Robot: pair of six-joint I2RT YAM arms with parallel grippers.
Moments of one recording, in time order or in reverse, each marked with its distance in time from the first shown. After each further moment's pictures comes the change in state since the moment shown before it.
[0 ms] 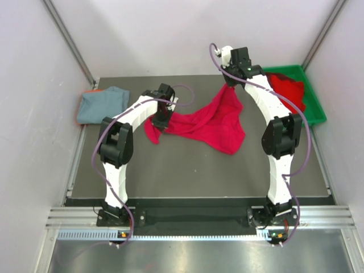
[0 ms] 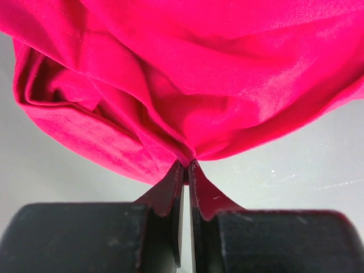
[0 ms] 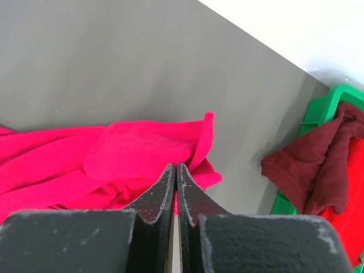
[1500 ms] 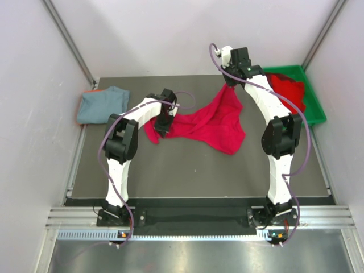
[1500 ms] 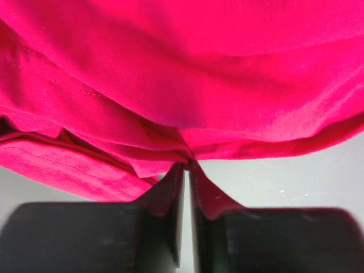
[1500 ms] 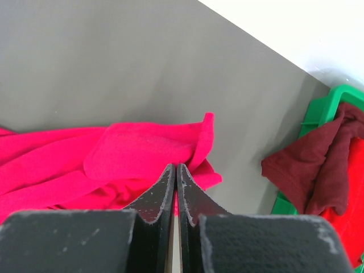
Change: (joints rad) left arm 0.000 0.096 0.001 0.001 0.022 0.009; right arm 0.000 0.005 0.005 0.000 0.001 0.001
